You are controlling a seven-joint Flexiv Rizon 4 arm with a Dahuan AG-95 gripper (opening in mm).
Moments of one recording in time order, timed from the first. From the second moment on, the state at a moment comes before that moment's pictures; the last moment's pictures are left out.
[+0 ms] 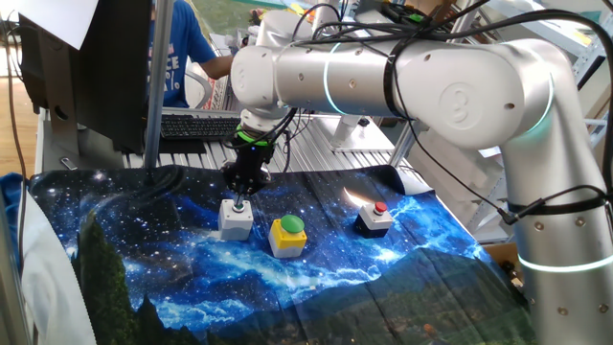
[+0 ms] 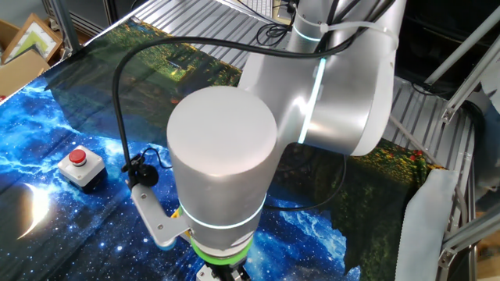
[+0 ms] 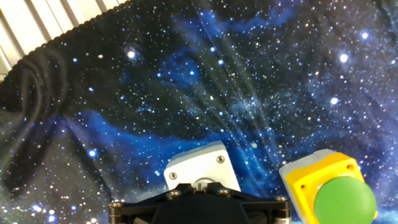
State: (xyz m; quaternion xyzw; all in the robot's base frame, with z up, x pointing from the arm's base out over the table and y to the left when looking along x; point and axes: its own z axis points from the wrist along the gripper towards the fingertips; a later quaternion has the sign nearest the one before) arm 0.728 0.143 0.087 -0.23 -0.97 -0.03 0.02
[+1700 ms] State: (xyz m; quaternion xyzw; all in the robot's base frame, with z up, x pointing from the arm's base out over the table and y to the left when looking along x) arm 0.736 0.144 0.188 -0.22 -0.97 0.01 0.09
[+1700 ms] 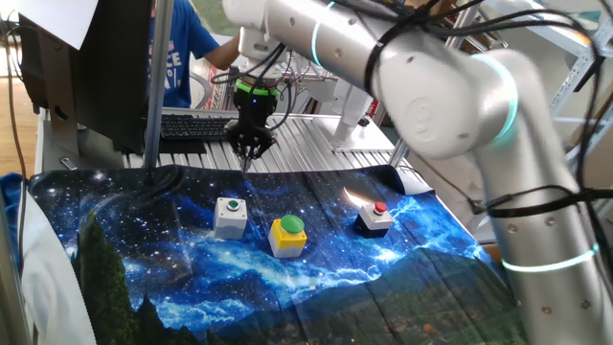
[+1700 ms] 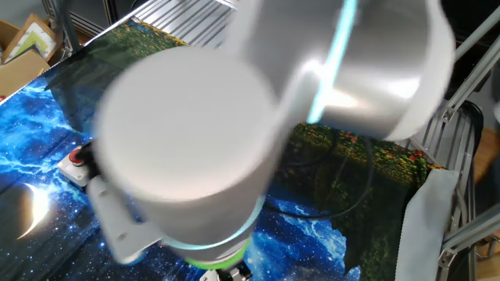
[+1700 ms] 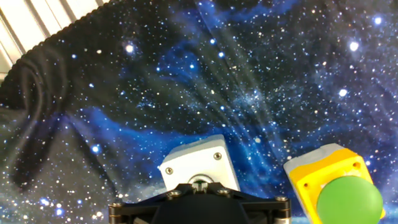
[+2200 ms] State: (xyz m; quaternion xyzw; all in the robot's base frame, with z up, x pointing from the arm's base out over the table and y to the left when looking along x) arm 0.731 0.145 0.193 -0.16 -0.98 -0.04 0.10
